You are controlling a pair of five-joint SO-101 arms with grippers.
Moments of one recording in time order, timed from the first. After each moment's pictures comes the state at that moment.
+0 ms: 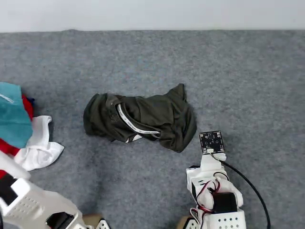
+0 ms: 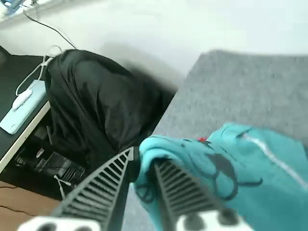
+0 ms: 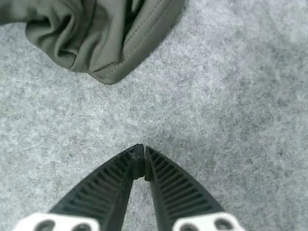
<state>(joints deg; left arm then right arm) -55.0 12.6 -60.3 86.9 -25.7 -9.1 -102.9 95.6 74.2 -0.7</state>
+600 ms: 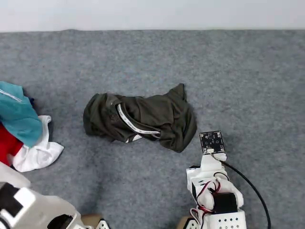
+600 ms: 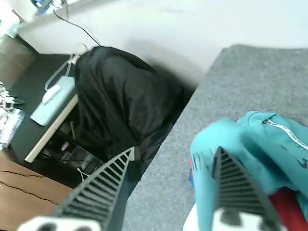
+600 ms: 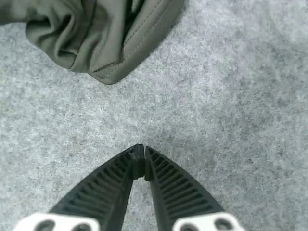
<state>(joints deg) -59.1 4.8 -66.9 96.7 -26.9 -9.1 -102.9 95.6 74.2 -0.7</state>
